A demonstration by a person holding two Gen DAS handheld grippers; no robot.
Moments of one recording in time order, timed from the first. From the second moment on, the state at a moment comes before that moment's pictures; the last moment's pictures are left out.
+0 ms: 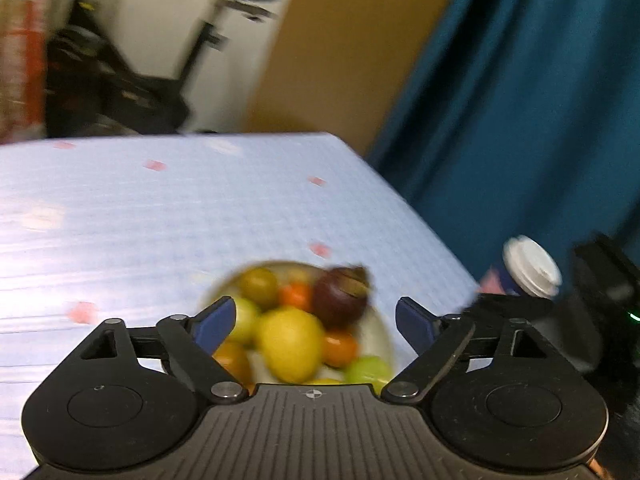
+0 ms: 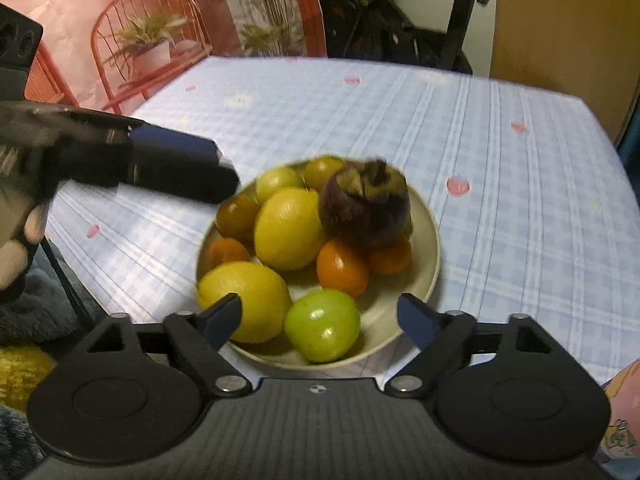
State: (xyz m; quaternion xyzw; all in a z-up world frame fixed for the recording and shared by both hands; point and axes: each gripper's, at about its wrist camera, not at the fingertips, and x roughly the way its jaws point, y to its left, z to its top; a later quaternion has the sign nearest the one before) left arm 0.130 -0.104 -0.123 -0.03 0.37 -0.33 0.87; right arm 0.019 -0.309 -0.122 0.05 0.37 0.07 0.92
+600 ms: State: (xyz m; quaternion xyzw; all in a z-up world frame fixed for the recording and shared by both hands) left arm 0.053 -0.034 -0.047 0.03 0.22 -0.19 0.96; right arm -0.025 -0.276 -0.042 0.11 0.20 -0.02 0.97
